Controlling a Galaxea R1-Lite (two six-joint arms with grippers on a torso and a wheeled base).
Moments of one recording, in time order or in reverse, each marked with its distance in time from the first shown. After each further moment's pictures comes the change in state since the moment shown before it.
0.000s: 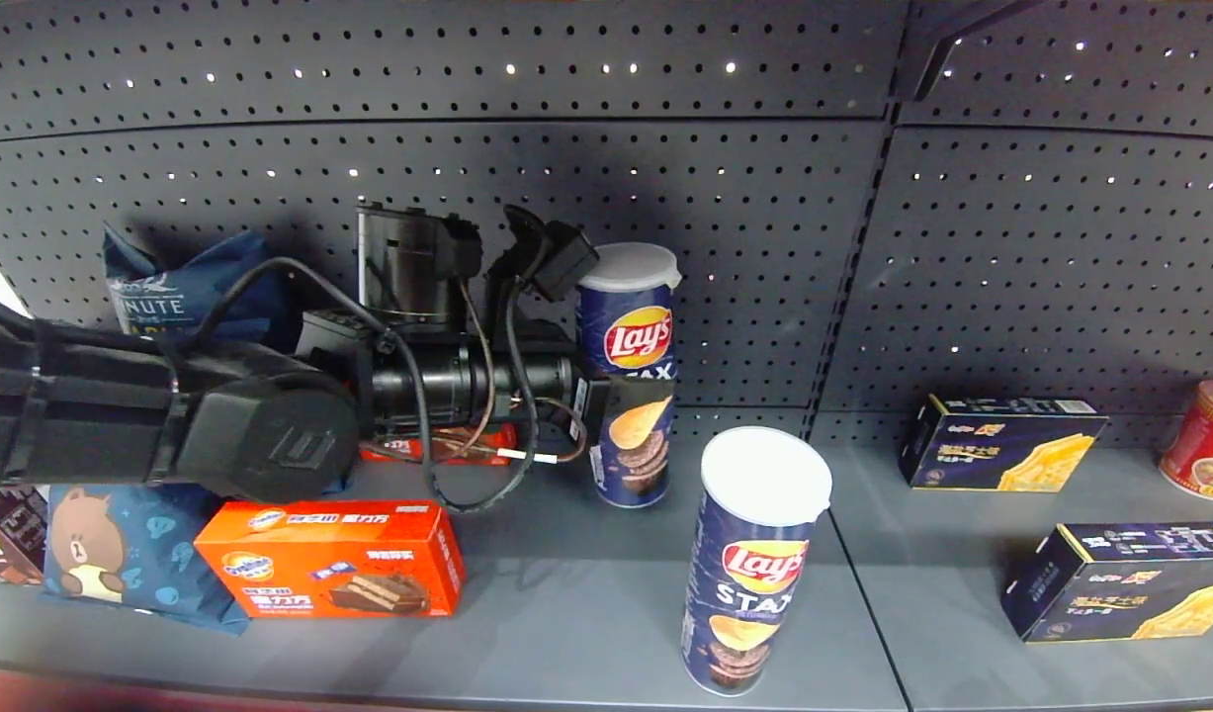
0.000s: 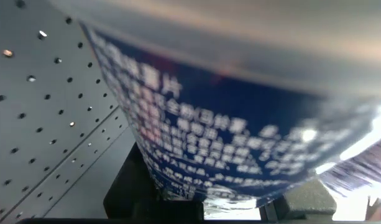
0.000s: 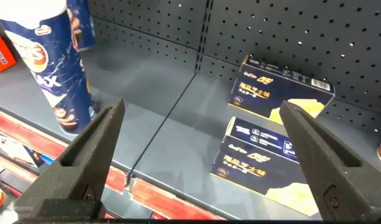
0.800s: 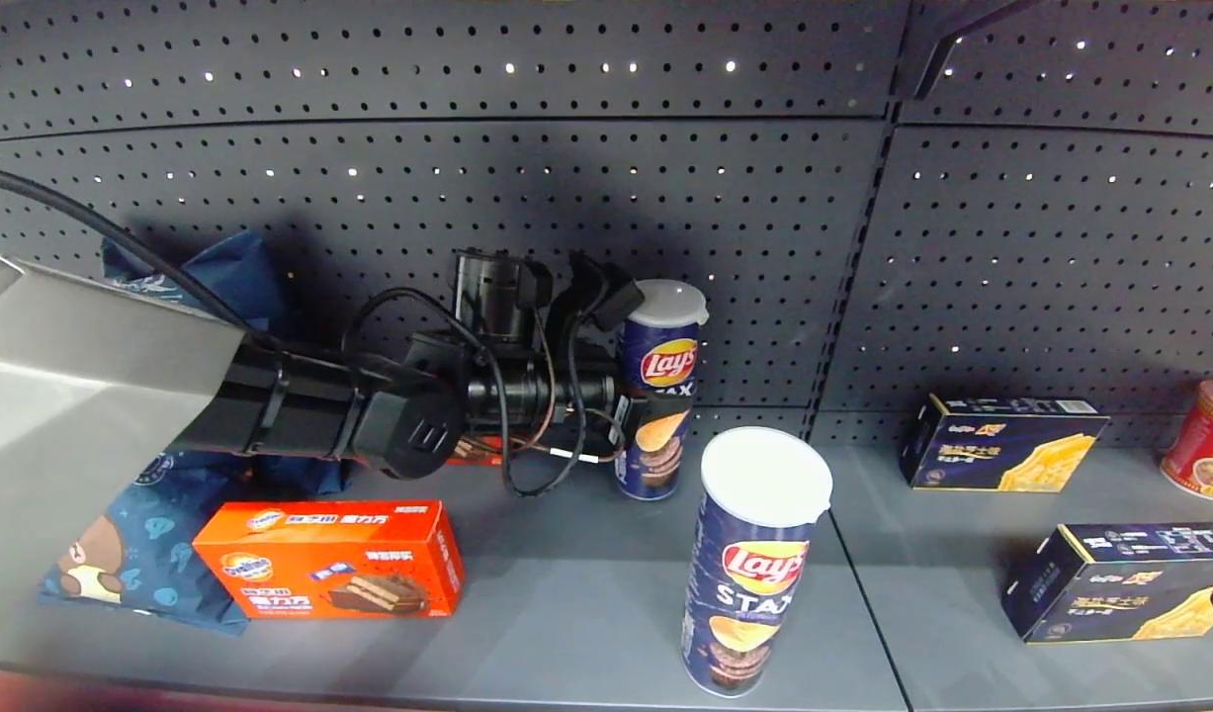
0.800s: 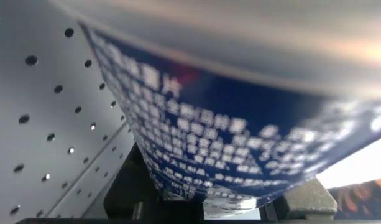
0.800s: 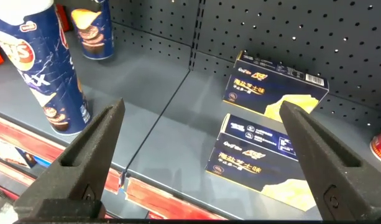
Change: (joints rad) left arm 0.007 0.214 -0.173 0.002 -0.004 0.091; right arm -0.024 0.008 0.006 -0.002 -0.002 0.000
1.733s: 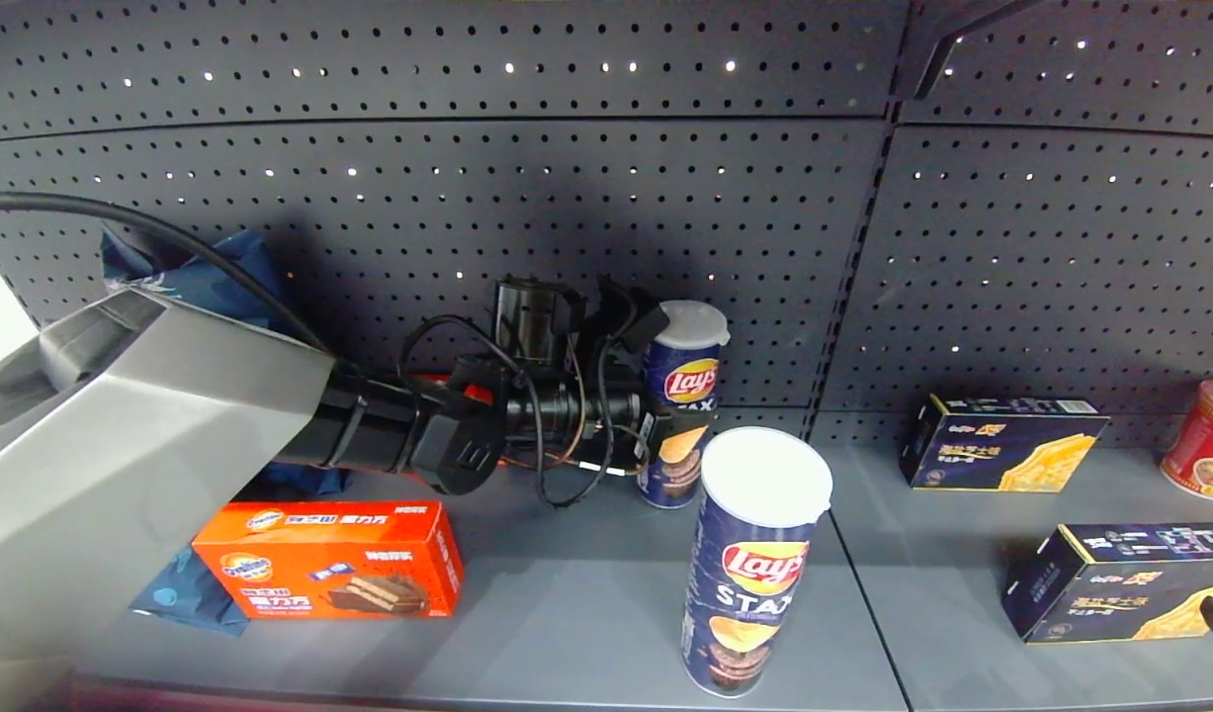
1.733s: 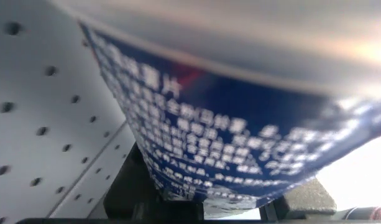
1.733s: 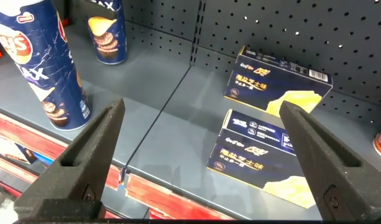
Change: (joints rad) left arm -0.025 0.093 -0.033 -0.066 -0.001 -0.005; right arm 0.000 0.001 0.014 0.000 0.002 0.007
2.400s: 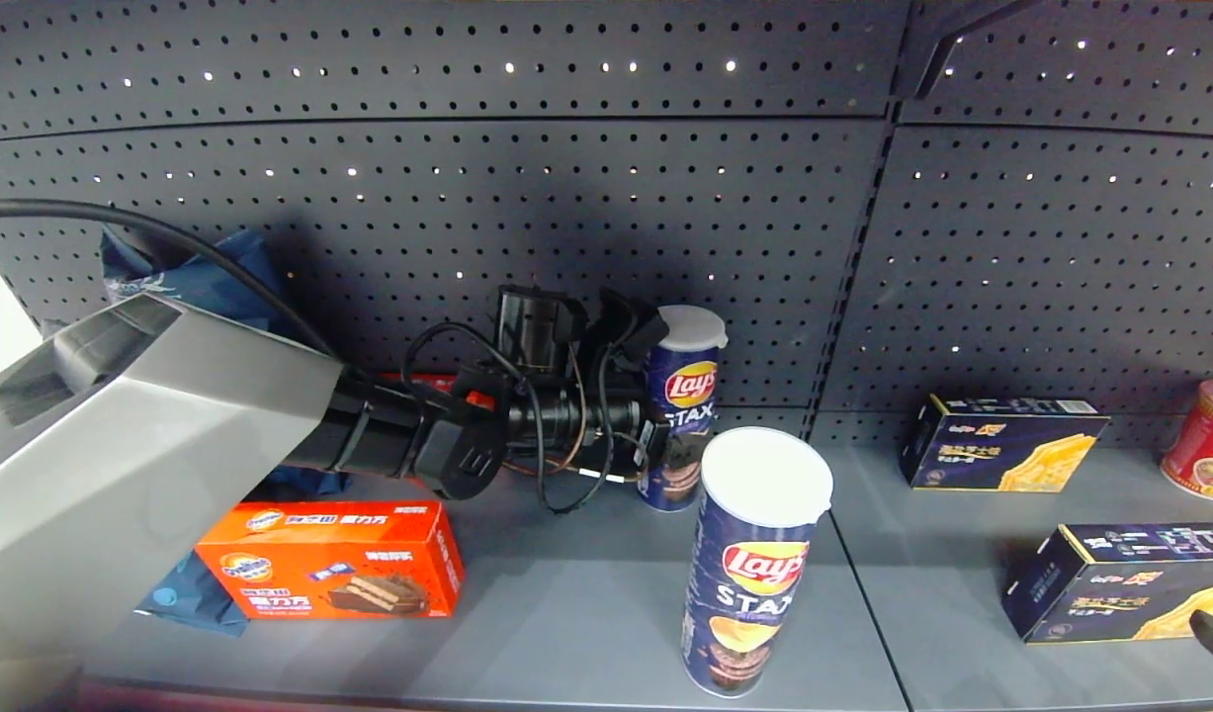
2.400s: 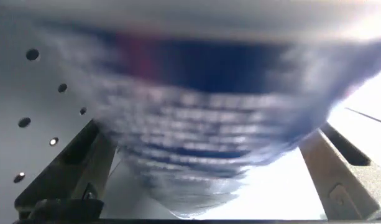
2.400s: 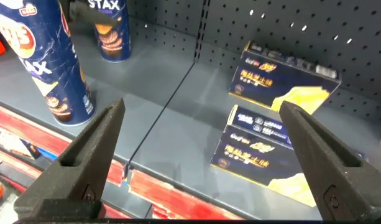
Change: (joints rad) left arm 0.000 0.003 0.015 -0.001 0.003 -0.001; right arm 0.000 0.001 0.021 0.001 0.015 0.013
